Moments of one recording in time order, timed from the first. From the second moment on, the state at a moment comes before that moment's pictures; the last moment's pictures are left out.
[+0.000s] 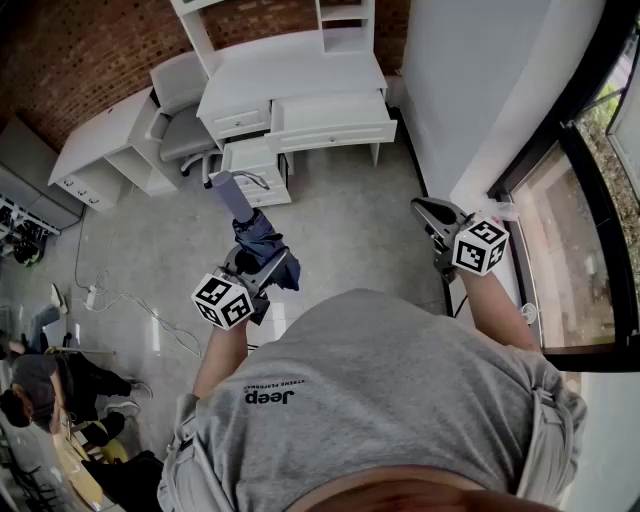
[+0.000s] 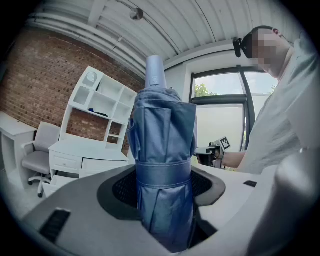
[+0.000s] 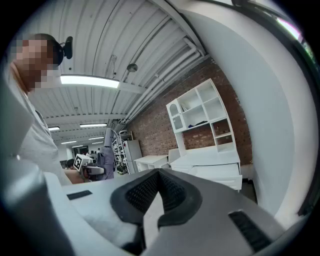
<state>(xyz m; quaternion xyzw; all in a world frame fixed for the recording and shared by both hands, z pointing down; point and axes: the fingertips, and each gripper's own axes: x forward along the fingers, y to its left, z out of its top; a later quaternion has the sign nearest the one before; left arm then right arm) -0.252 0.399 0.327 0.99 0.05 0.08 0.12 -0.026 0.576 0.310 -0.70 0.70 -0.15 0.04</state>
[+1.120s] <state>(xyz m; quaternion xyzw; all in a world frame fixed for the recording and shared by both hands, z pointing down) -0.200 0.459 0.313 0.99 0.05 0.08 0.12 0.003 0.641 0.307 -0.68 0.72 -0.14 0.04</state>
